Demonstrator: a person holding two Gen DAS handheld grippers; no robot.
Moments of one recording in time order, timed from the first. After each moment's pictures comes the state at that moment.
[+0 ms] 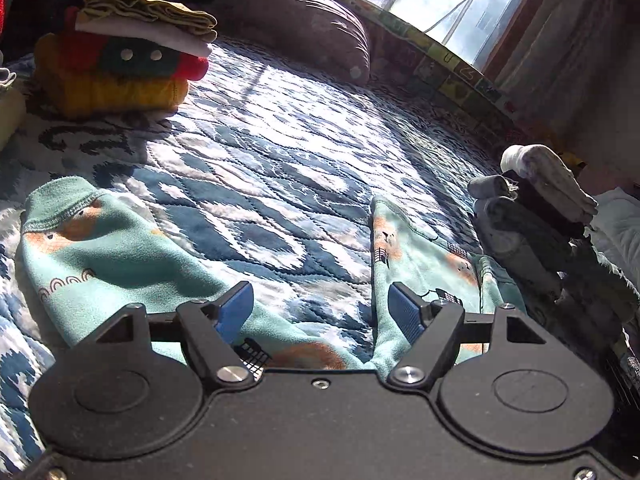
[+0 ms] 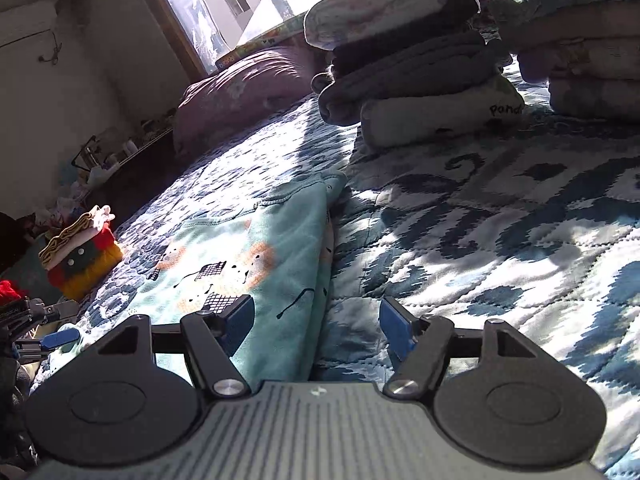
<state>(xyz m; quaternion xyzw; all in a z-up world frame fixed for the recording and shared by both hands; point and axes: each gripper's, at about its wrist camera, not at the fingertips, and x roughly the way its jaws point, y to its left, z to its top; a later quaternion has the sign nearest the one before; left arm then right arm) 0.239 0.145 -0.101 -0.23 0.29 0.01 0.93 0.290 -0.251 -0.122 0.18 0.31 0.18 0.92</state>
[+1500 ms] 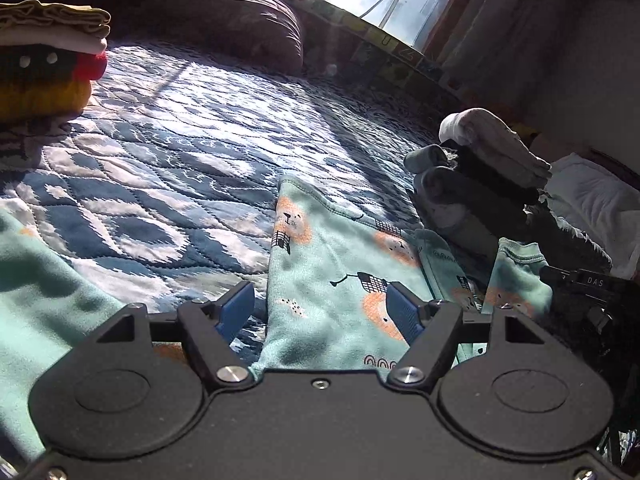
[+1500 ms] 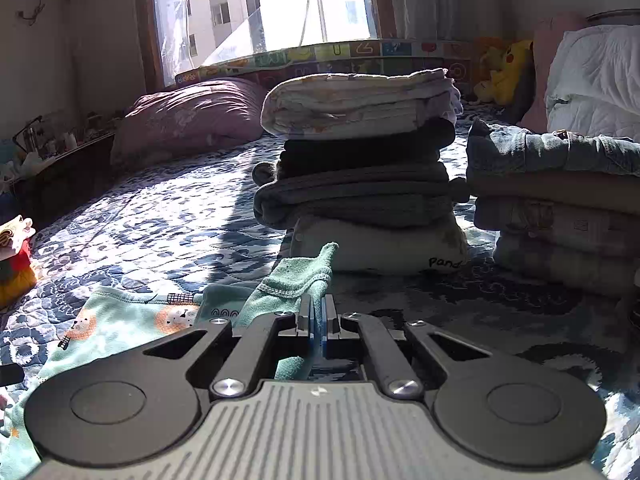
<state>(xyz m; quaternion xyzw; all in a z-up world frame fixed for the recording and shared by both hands) 0.258 0.098 -0.106 -0.21 0.28 -0.06 0.94 0.346 -0.269 -0.052 0.06 0.25 0.07 0.96</state>
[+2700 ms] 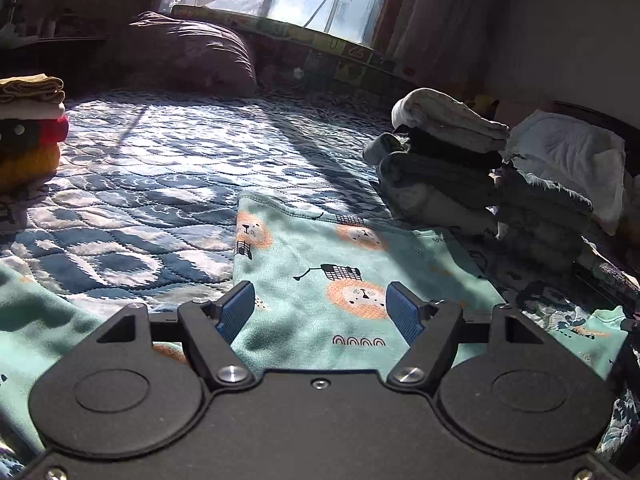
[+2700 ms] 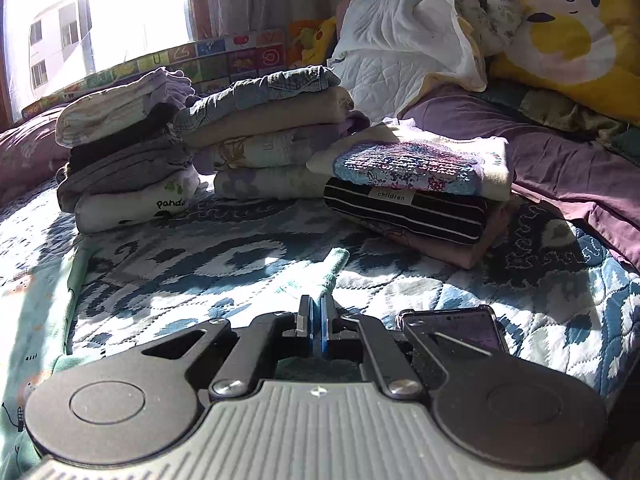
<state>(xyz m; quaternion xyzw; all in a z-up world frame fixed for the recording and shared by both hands) 0.230 0.065 -0.092 -0.10 0.25 -0.11 0.96 0.194 -0.428 -0.095 0.11 0.27 -0.16 0.94</state>
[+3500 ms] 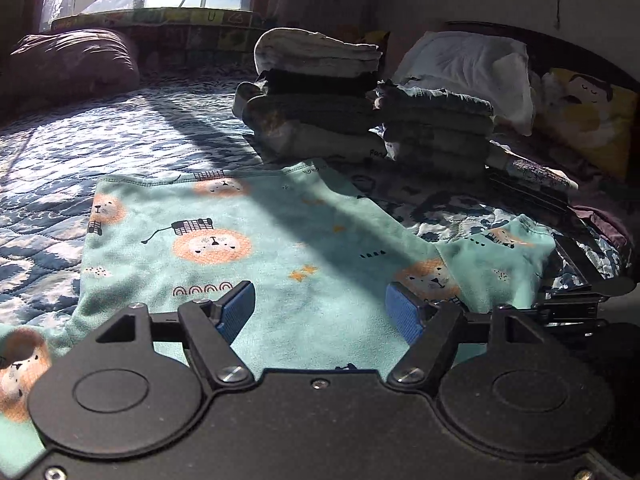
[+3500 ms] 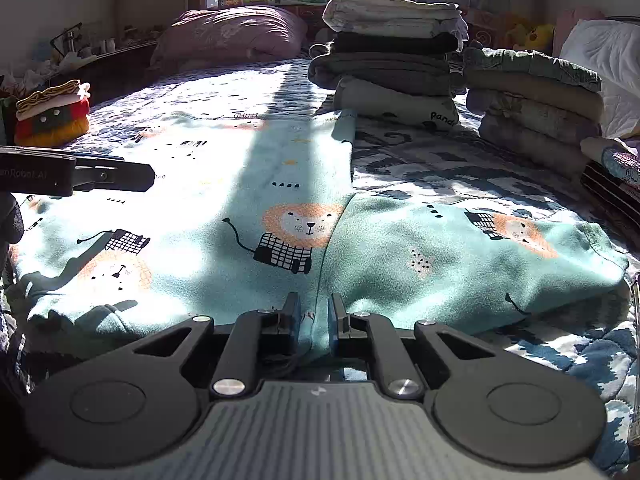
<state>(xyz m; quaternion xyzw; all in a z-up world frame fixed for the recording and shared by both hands) 0.206 -0.014 -0.107 -0.01 0.27 -0.25 0.93 0.152 -0.250 -0.121 -0.02 0.33 0.10 0.94</state>
